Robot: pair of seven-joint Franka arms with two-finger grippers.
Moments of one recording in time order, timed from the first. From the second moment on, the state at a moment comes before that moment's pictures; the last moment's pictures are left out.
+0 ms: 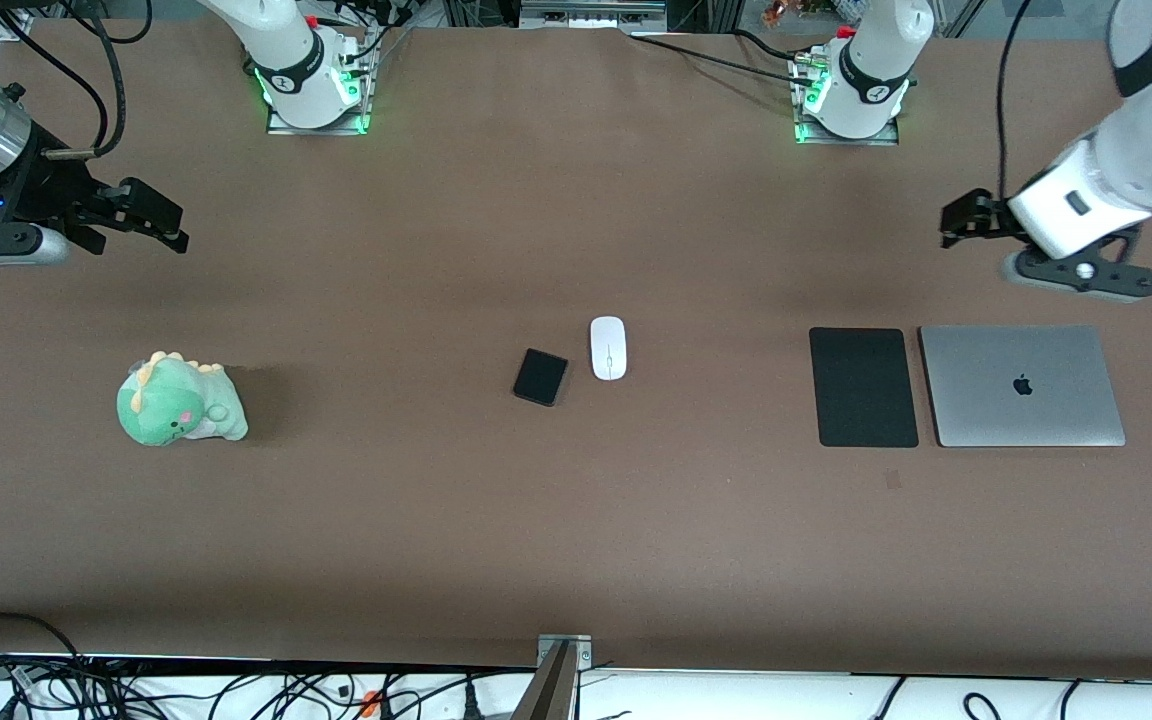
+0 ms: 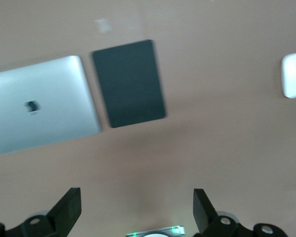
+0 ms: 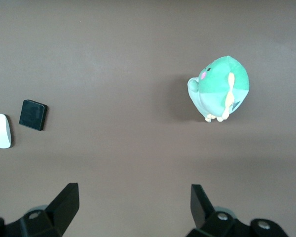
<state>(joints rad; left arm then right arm) -0.07 0.03 -0.07 -1.70 -0.03 1.54 0.06 0.20 0.00 -0.09 -1.63 0.06 1.64 0.11</state>
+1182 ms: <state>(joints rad) -0.37 0.63 -0.40 -1.72 0.32 2.33 -0.94 0.20 0.00 -0.09 -1.65 0.06 1.67 0.11</state>
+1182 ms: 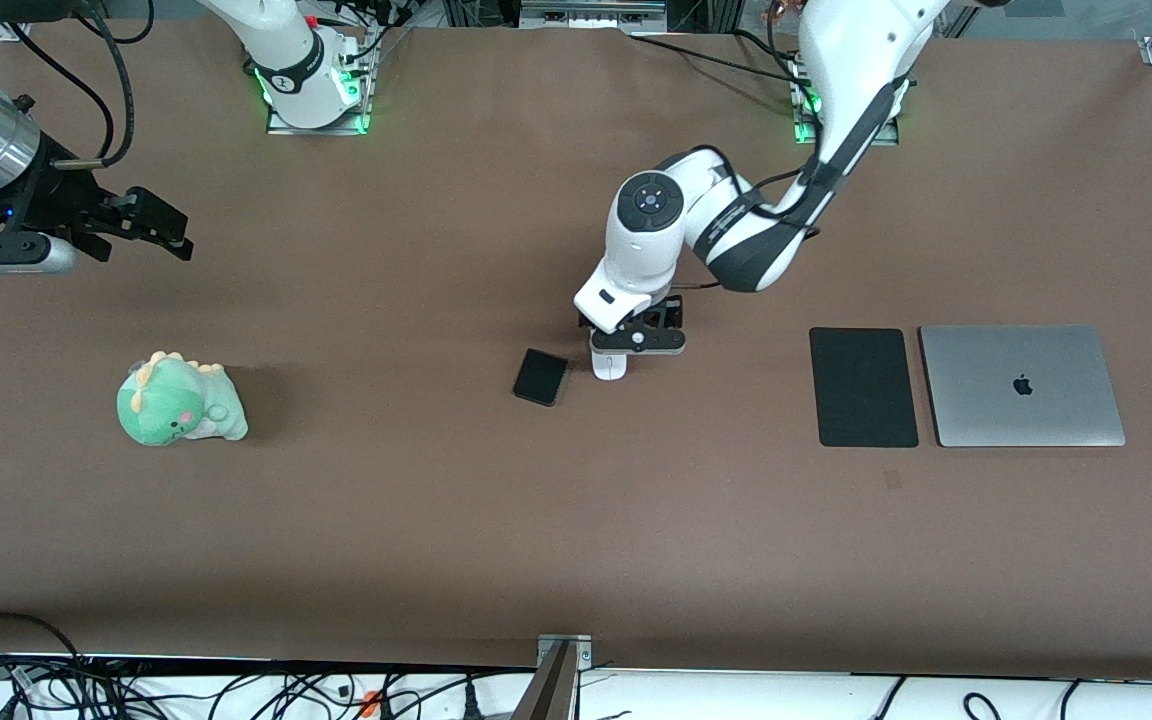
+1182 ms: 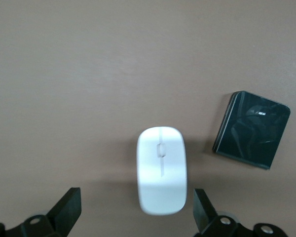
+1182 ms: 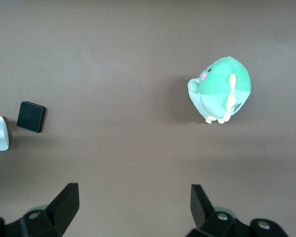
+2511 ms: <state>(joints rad) -0.40 0.79 -0.38 -1.69 0.54 2.53 -1.15 0.20 0.01 -0.09 -1.65 0.06 1.68 0.11</state>
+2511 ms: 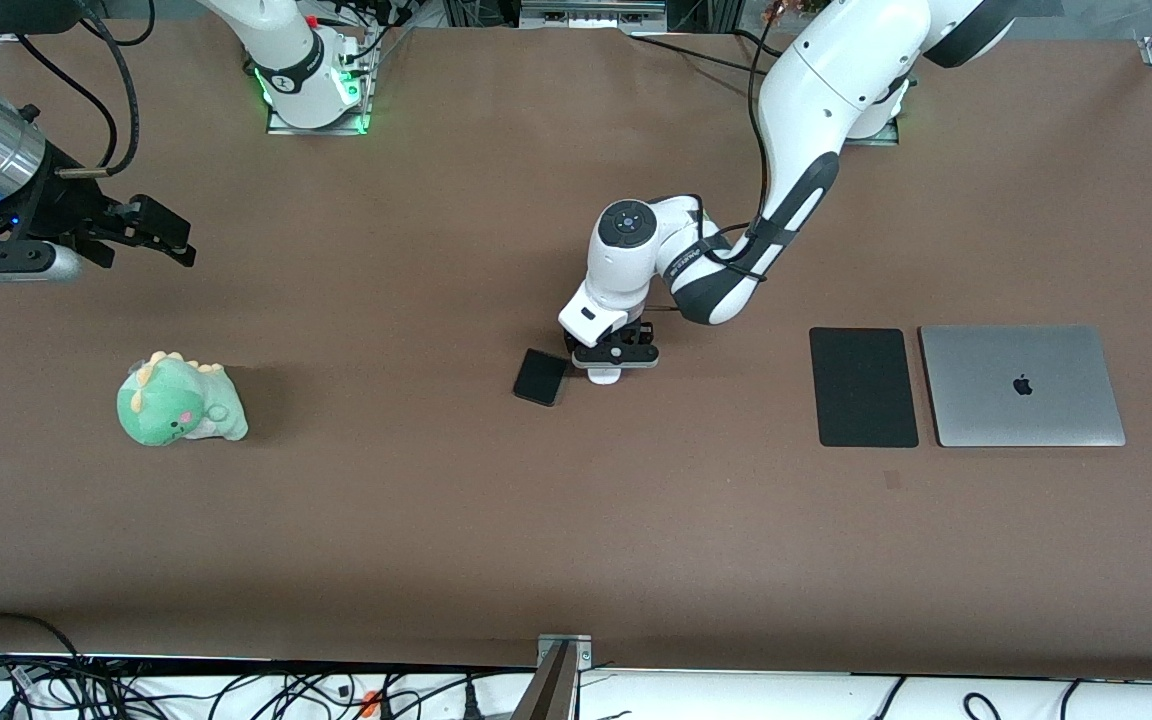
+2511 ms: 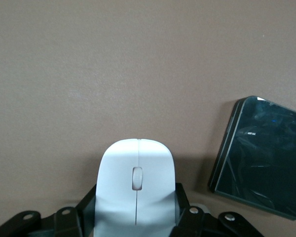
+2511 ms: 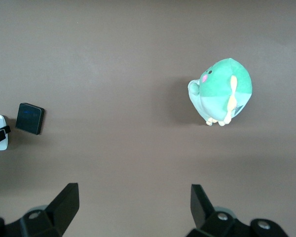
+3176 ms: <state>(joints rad) -0.24 0.53 -0.39 -1.64 0.37 2.15 -0.83 0.23 0.08 -0.08 -1.65 0.06 1.72 0.20</state>
